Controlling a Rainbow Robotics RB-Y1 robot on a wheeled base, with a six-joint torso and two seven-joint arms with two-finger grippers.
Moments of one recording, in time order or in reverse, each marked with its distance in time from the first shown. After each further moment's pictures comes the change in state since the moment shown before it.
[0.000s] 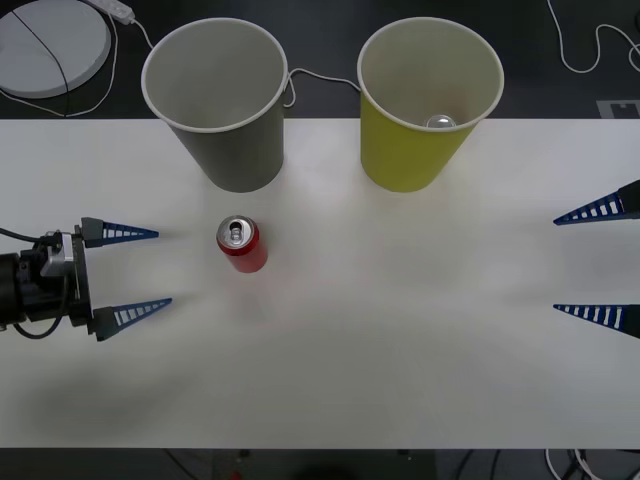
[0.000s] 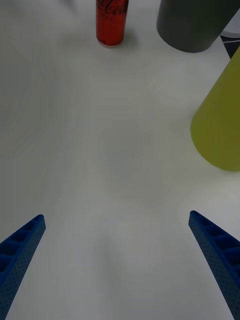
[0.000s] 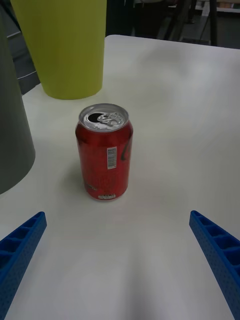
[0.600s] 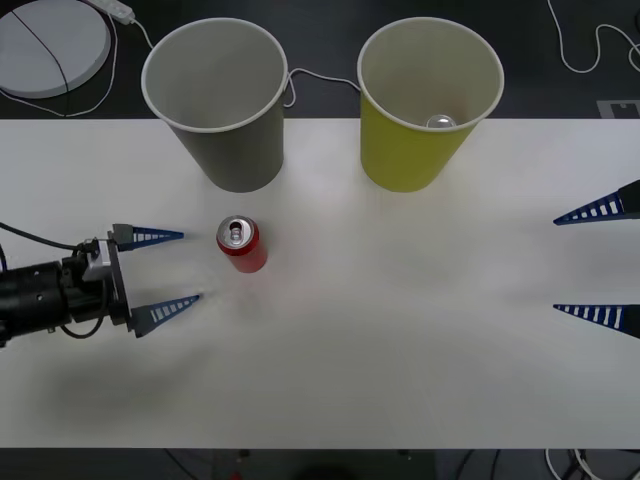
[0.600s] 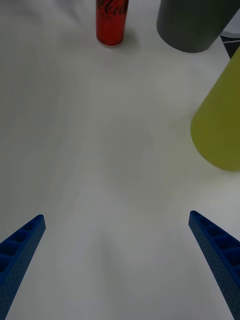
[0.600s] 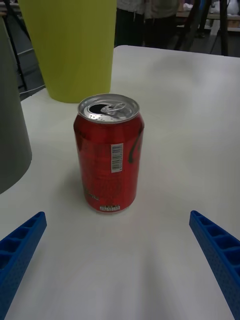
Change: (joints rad) right arm 0.000 0.000 0.000 0.000 0.000 0.000 0.000; left arm -0.115 -0.168 -0.024 0.261 0.004 -0.047 -0.140
